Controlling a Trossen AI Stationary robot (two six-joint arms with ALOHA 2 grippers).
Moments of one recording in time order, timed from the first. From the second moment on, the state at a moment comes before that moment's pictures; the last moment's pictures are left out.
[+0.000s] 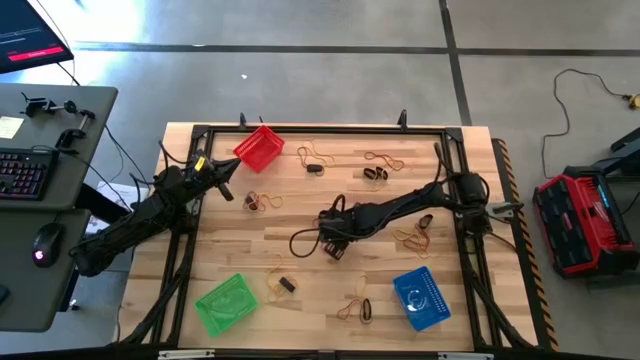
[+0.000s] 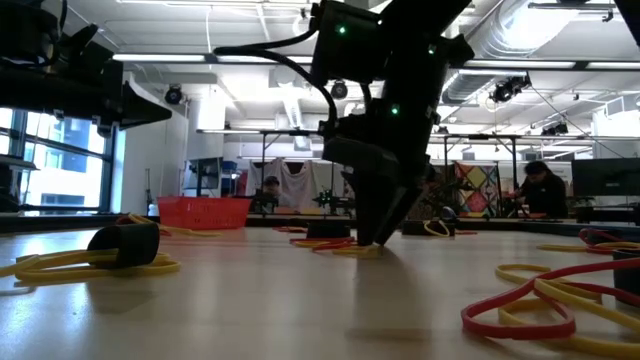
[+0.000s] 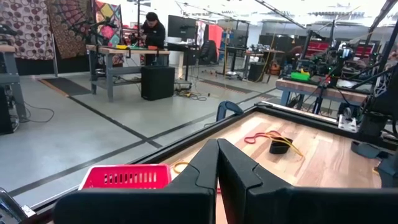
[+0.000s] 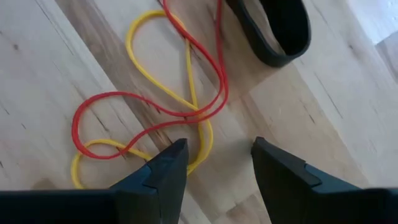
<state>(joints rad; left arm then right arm) 0.61 0.01 0.01 0.02 -0.04 -0.08 0.14 2.04 1.34 -0.65 0.21 0.70</state>
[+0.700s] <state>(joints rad) 0.61 0.01 0.01 0.02 -0.04 -0.08 0.14 2.01 1.34 -0.61 0.19 0.62</state>
